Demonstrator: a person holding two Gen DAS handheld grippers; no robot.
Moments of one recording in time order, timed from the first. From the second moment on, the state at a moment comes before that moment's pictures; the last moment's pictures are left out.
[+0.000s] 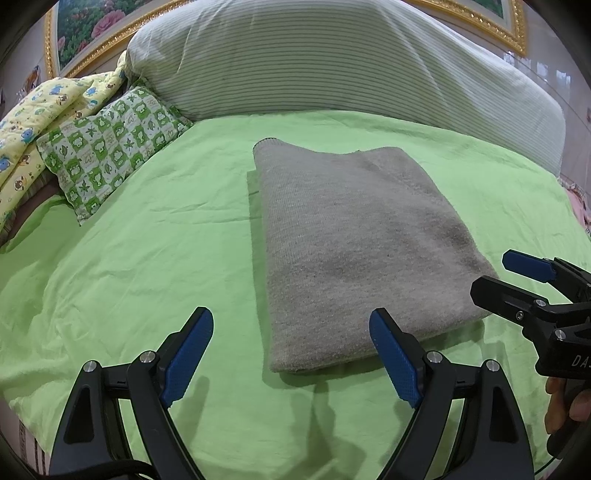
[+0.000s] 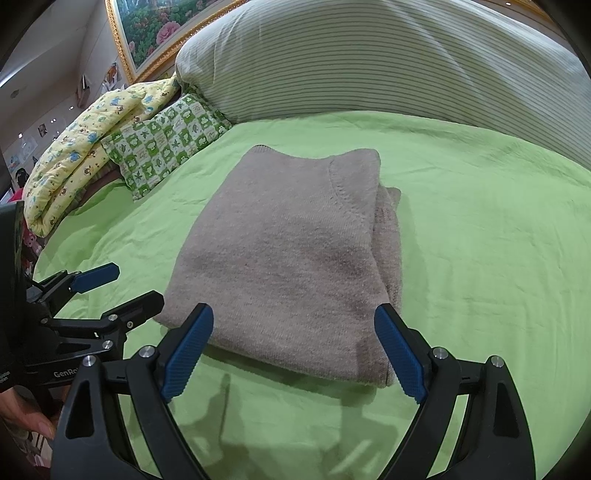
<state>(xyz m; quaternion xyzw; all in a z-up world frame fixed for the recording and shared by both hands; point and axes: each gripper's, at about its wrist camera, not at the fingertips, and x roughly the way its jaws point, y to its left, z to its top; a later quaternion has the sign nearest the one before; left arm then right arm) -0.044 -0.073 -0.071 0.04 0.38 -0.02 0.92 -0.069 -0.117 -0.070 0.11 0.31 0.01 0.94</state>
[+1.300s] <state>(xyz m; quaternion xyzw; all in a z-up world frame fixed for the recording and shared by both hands) -0.040 -0.078 -0.066 0.04 0.38 -0.03 0.92 -0.066 -0.127 -0.060 0.12 0.30 0.01 0.95</state>
